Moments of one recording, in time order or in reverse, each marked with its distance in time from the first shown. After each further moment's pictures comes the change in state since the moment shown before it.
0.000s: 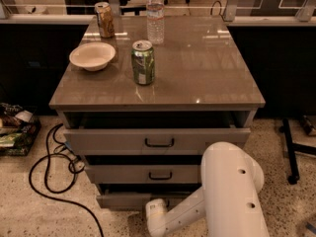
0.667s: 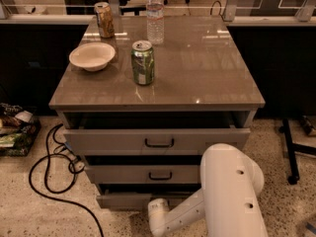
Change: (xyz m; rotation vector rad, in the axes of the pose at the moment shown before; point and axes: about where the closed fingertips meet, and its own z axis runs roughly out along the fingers) arm 0.011 -0.003 0.011 -0.007 0.006 0.024
